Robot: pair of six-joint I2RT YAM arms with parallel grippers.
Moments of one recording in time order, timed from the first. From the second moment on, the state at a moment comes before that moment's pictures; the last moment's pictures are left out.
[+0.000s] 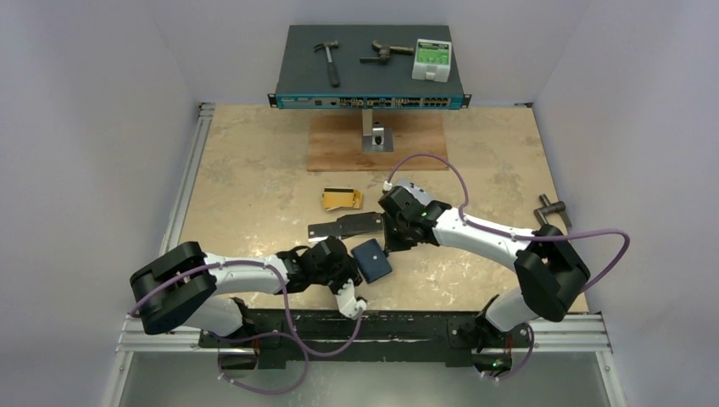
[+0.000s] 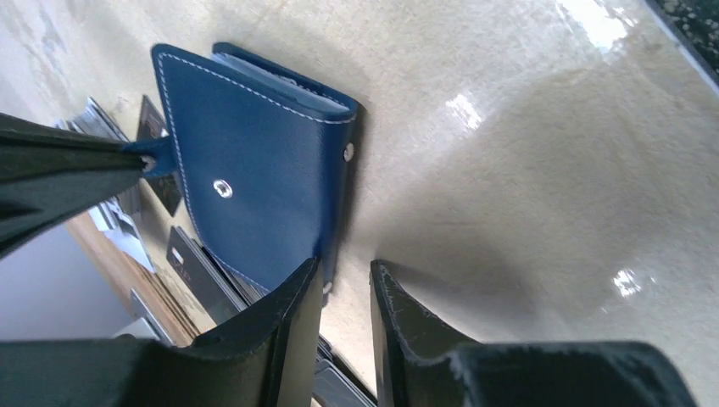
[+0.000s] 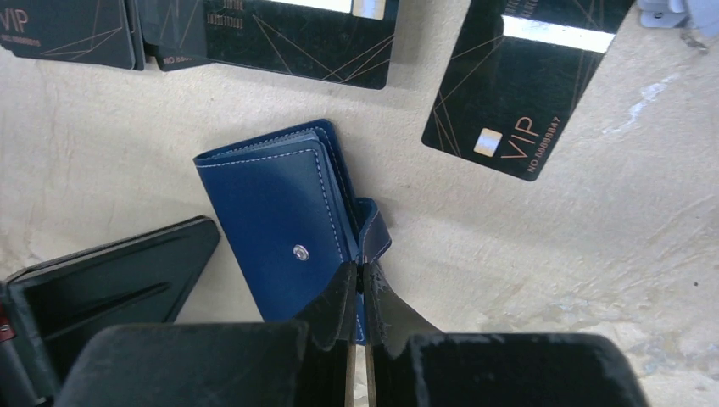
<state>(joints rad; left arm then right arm) -1.03 1.37 0.48 0.02 0.15 1.41 0.81 1.50 0.93 -0.54 0.08 0.65</state>
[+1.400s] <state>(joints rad) -0.99 1.45 0.41 0.37 0.30 1.45 0.82 1.60 0.93 -0.44 -0.06 0.52</state>
